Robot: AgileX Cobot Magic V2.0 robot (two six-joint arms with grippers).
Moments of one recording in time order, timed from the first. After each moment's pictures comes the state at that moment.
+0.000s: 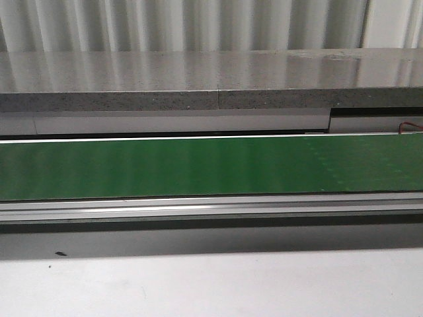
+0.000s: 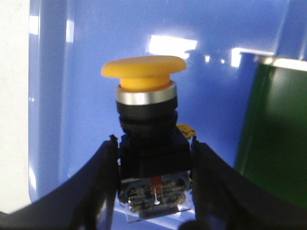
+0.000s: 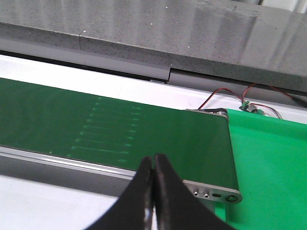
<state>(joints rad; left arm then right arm) 0.24 1.87 -1.59 0.31 1.23 -0.01 0.07 0.16 -0.39 0.12 0.54 -0.16</state>
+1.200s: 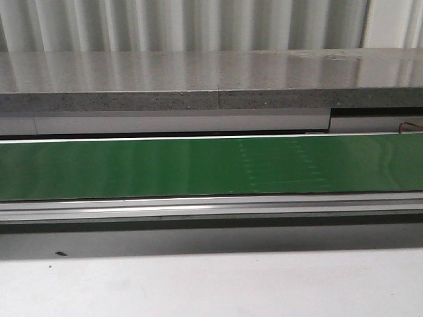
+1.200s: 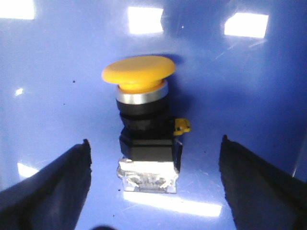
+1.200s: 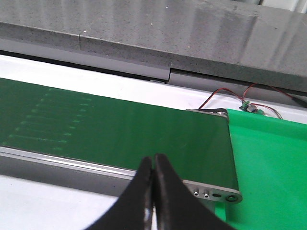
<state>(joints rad) 0.32 1.96 -1.37 0.26 0.99 0.11 0.07 0.16 -0.39 0.12 0.55 -0.16</state>
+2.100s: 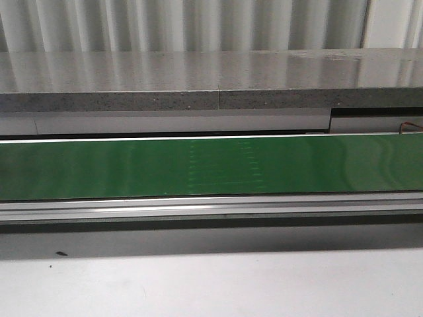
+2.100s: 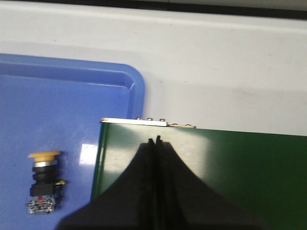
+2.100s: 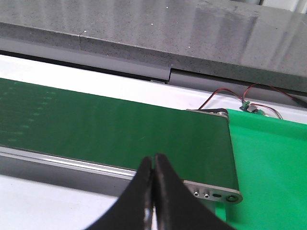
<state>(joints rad) 0.07 1.47 -1.32 0.03 0.87 -0.02 0.07 0.16 -0.39 0.12 0.55 -0.16</state>
